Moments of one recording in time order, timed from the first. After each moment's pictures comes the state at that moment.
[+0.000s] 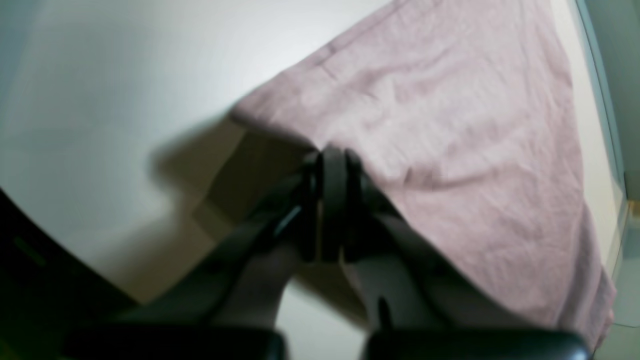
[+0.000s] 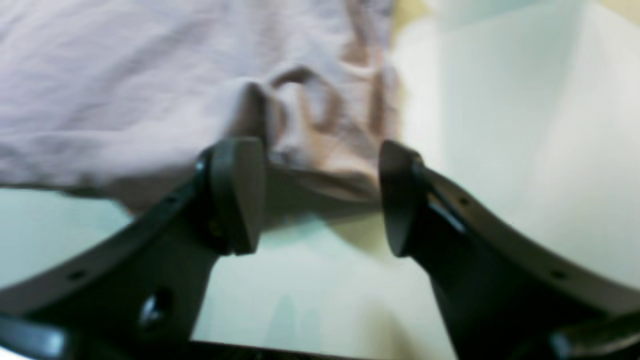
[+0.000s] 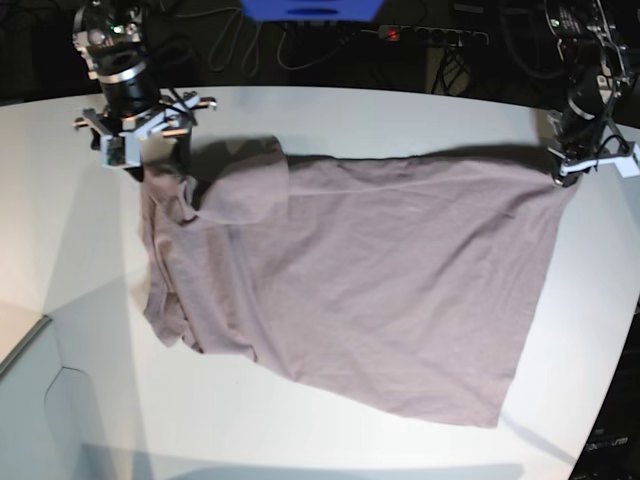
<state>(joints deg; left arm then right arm) 19.6 -9.6 -30.2 85.7 -54.3 0.6 26.1 -33.4 -3.8 14.7 105.7 -1.0 19.8 -10.8</state>
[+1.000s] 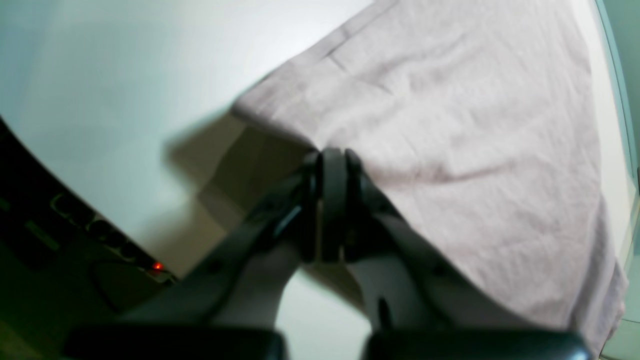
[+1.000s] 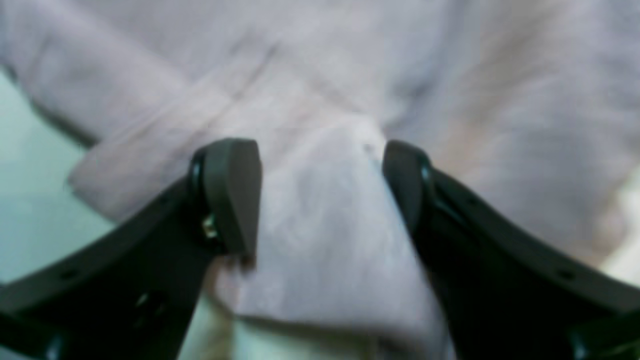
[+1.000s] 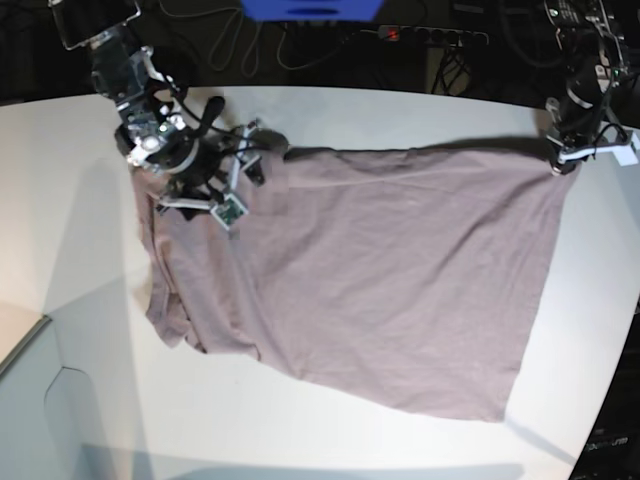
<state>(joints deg) 21.6 -9.5 -30.3 85.6 -54.4 0.5 26.1 -7.7 15.5 -17.2 83.7 -1.0 20.5 -27.4</state>
